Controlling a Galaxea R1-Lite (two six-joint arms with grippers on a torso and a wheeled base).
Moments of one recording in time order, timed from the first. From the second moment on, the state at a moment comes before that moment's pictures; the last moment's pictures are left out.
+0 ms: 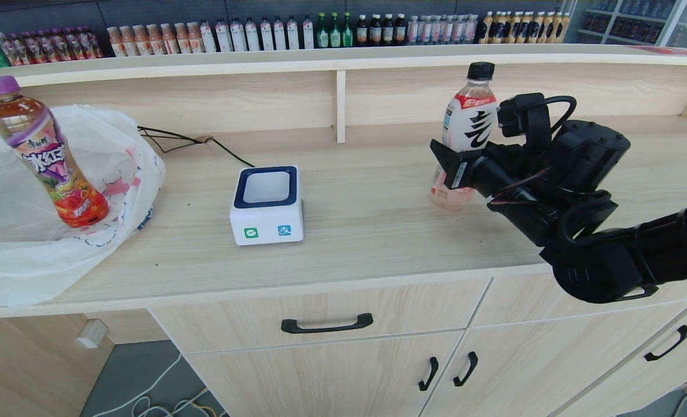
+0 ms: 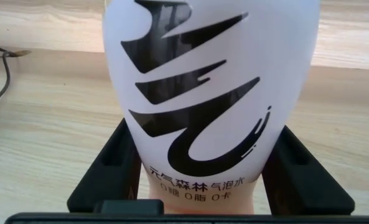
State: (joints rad) left arm 0.00 0.00 0.00 0.00 0.00 0.03; right arm 0.41 1.94 -1.08 -1.12 -0.09 -0.08
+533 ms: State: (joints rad) left arm 0.00 0.00 0.00 0.00 0.00 0.03; right arm 0.41 1.88 -1.06 -1.12 -0.09 -0.10
